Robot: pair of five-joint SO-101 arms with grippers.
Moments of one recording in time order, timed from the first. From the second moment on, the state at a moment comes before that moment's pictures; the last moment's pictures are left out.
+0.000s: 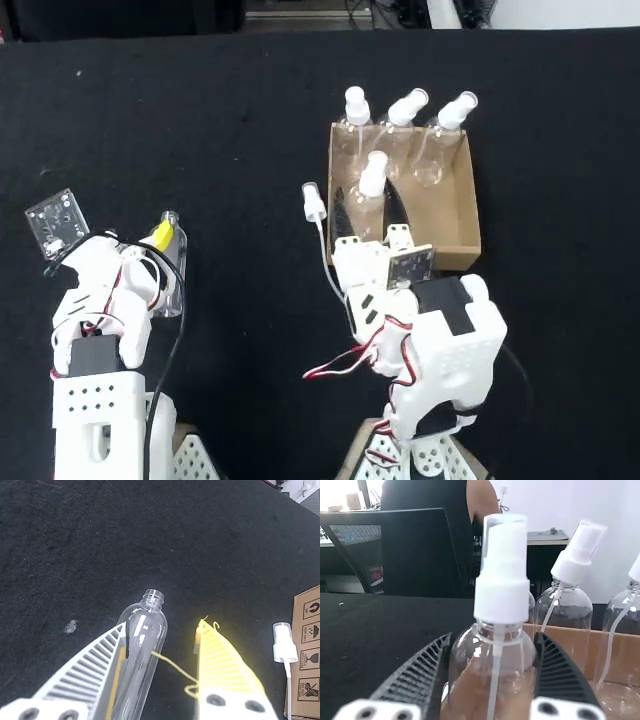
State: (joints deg) left arm -13.0 -74.6 76.0 40.7 19.2; right arm -12.5 20.2 83.3 -96.3 -2.1
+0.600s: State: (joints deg) left arm -13.0 -74.6 76.0 40.7 19.2; right arm -12.9 20.2 83.3 -93.1 -2.1
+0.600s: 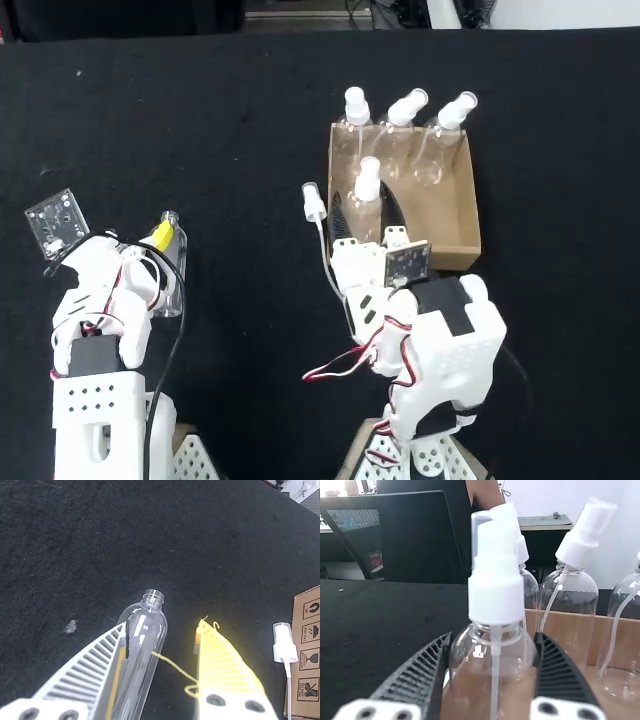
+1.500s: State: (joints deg) left arm -13.0 -74.6 76.0 40.7 19.2; right arm -14.4 20.2 83.3 -93.1 0.0
